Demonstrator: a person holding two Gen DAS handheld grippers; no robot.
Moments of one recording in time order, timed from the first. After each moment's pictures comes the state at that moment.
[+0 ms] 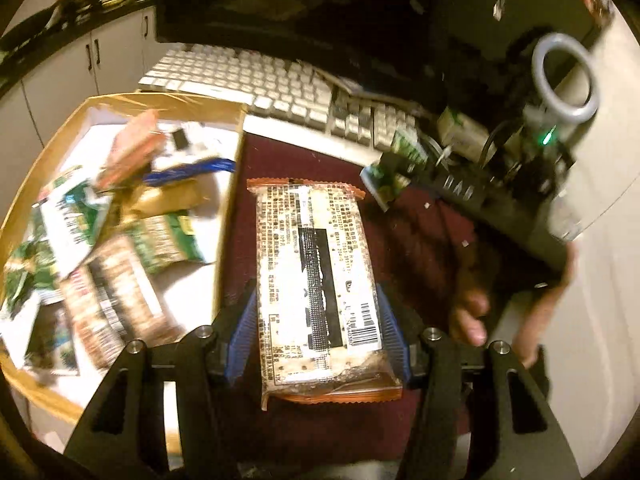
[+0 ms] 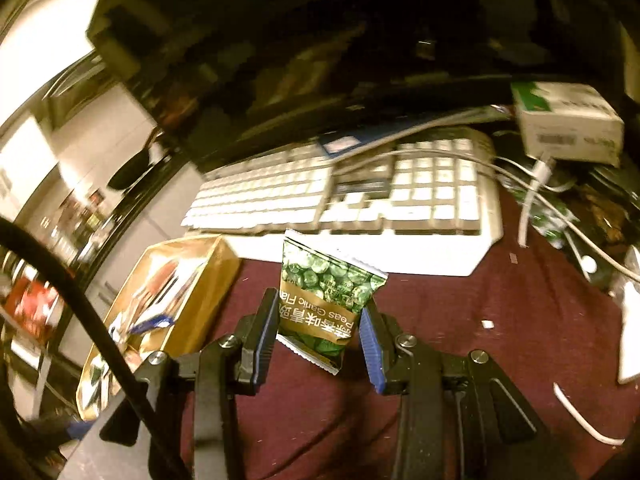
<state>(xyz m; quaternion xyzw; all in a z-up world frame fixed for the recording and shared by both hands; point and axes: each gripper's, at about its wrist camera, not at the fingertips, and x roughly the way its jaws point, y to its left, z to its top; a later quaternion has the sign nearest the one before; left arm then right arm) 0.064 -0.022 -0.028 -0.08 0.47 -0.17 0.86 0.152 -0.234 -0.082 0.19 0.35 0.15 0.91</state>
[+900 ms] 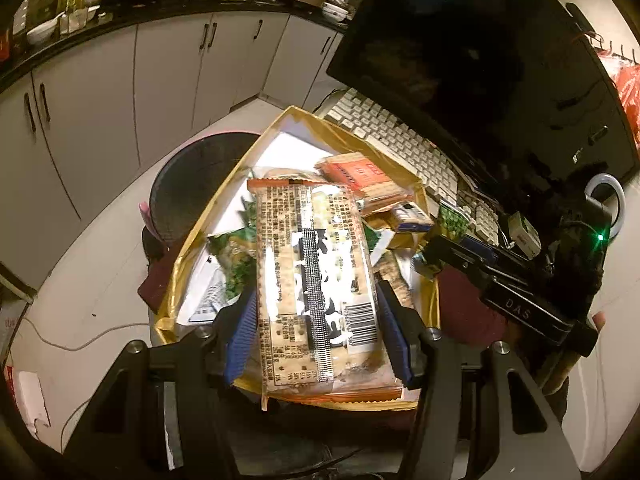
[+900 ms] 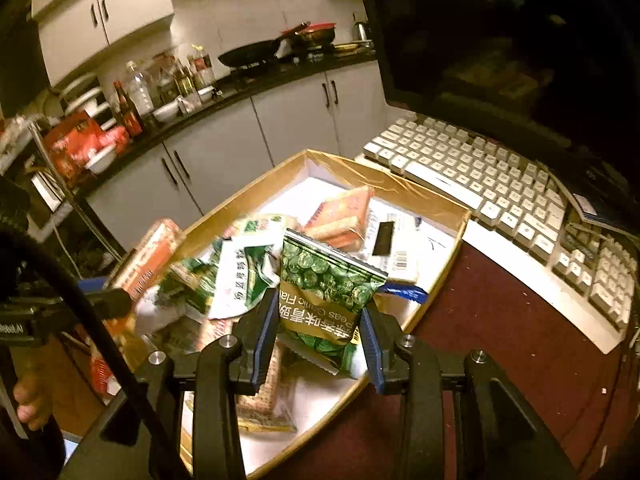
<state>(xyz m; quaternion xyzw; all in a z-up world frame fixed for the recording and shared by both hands) 0.052 0.165 -0.016 -0.19 0.43 -0.06 0.88 0.125 -0.035 -0.041 -0.03 0.38 0.31 0.87</state>
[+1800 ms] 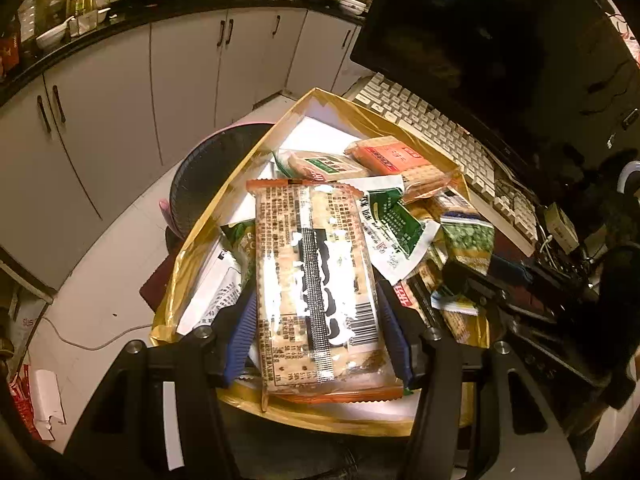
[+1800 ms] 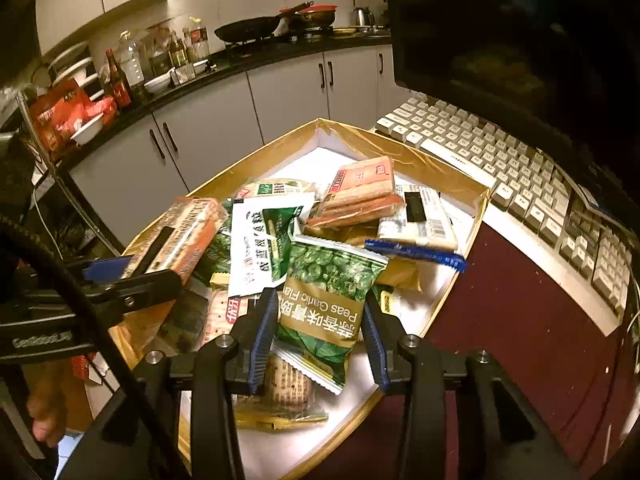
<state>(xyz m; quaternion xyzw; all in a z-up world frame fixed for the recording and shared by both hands) 0.064 0.153 -0.045 -0.16 0.44 -0.01 0.88 0.102 -0.003 -0.055 -0.06 0.39 0.28 0.87</state>
